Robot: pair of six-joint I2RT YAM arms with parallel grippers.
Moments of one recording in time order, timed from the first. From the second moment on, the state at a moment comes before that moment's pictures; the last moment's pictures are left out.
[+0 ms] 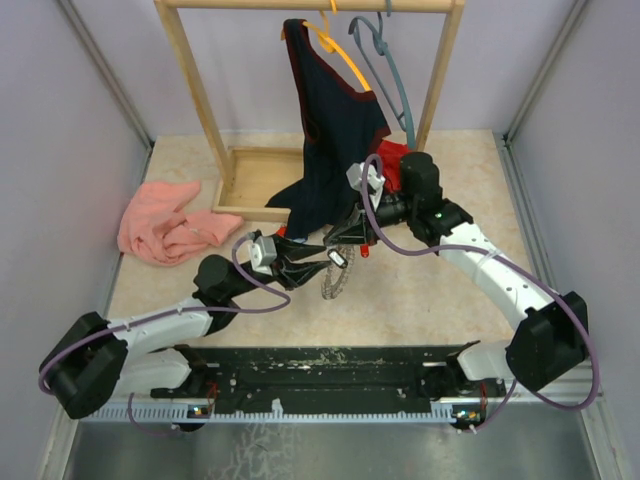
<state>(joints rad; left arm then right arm) -0.77 1.16 0.38 1.12 0.51 -0.11 0.49 1.32 1.12 -0.10 -1.31 -0.22</state>
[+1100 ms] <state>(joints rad) -0.79 1.09 0.33 1.11 0.48 -0.10 0.49 1.34 1.12 0.01 -1.40 -0.13</state>
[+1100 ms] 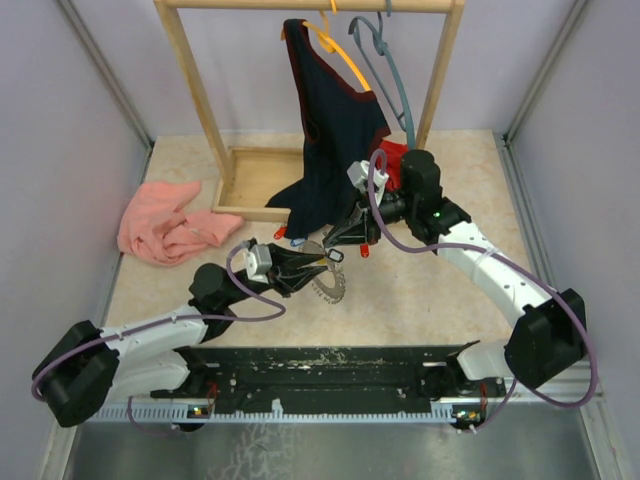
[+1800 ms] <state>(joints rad) -0.88 1.11 0.35 1.13 0.27 -0.10 0.49 1.36 1.09 0.04 -1.38 -0.10</state>
